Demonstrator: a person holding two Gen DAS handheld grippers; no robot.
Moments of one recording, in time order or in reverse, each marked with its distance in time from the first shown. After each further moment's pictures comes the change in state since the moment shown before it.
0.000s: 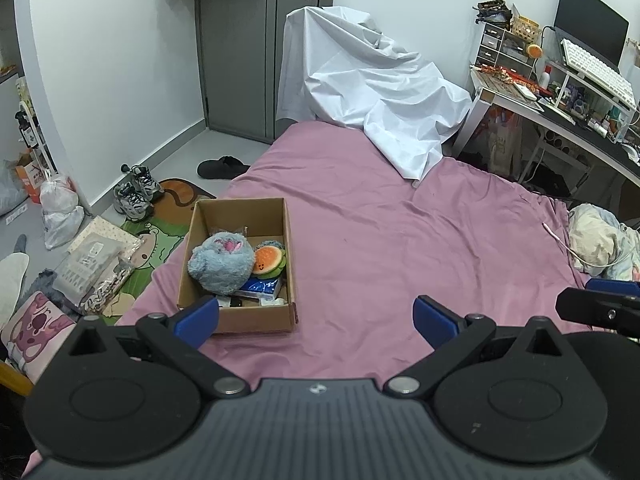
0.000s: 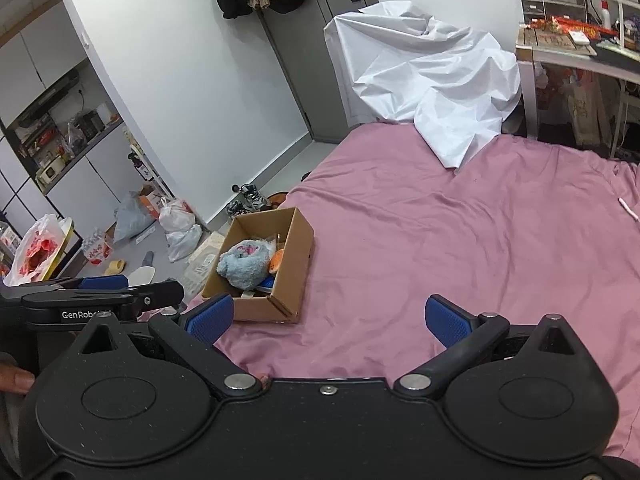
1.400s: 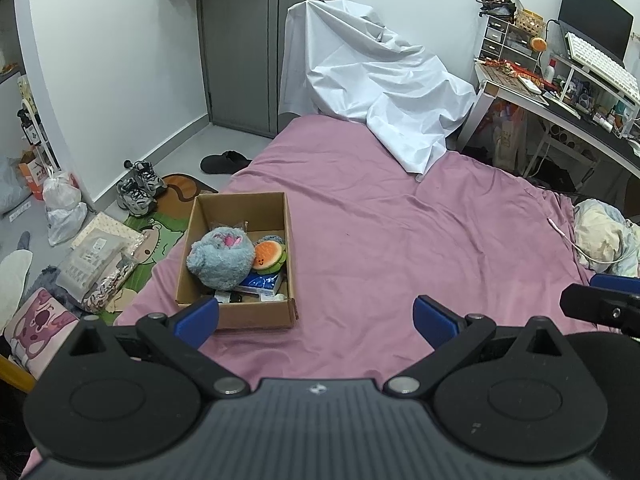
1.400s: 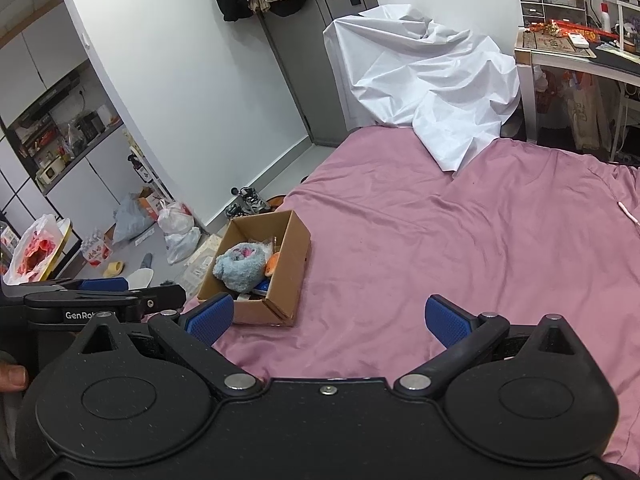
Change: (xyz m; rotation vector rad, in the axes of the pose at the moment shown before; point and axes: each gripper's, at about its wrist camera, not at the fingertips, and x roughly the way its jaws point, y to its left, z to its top) left arm 0.006 -0.003 0.000 0.005 0.018 0.016; right arm 0.000 -0.008 0.000 -0.014 -0.018 0.004
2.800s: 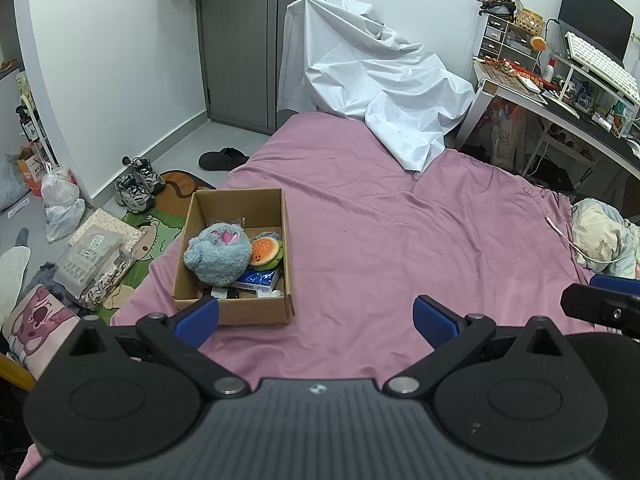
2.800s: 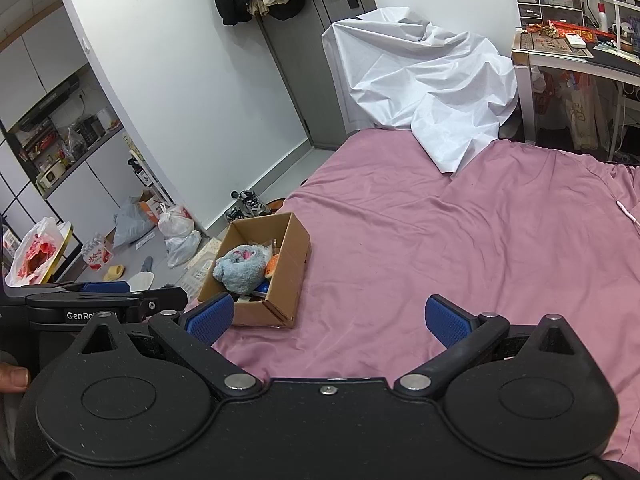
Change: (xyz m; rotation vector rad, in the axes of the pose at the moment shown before) left arm -0.001 -0.005 -0.003 -0.002 0.005 -0.001; right arm -0.002 -0.001 -0.001 0.007 -0.007 -0.003
